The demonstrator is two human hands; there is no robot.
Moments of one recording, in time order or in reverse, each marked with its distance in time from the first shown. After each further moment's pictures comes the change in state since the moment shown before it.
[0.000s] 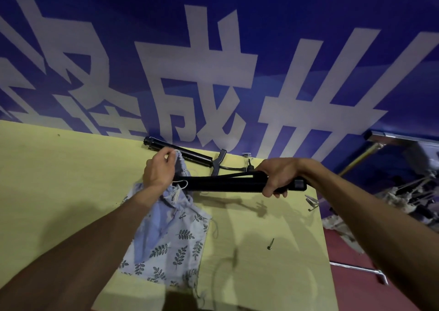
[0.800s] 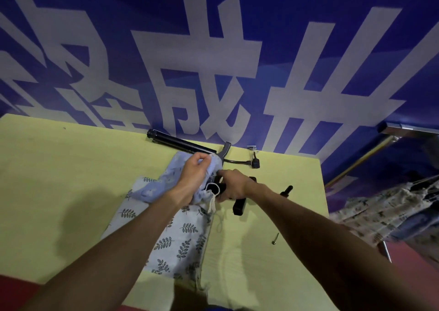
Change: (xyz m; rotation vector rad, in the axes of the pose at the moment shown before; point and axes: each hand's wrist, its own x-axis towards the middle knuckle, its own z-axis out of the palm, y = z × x) left_hand -0.040 0.042 0.042 -0.500 -0.316 -0.130; right_hand 0.117 -0.027 0.078 -0.100 0.317 -0.123
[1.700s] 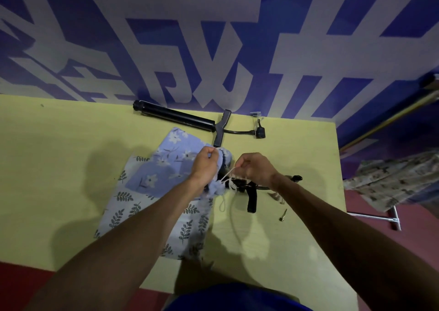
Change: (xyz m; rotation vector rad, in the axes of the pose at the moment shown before) left_hand 0.038 -0.069 0.044 0.191 -0.087 -0.178; right_hand -0.003 0.064 0.032 0.614 0.173 0.128
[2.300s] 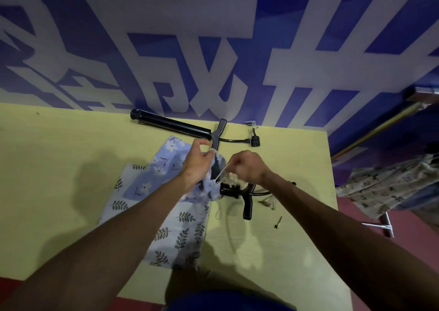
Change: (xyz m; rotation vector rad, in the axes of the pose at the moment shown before) left_hand 0.002 0.027 -0.020 -0.011 -0.011 0.101; right_hand -0.001 -0.045 -0.013 -0.250 0.042 -0.027
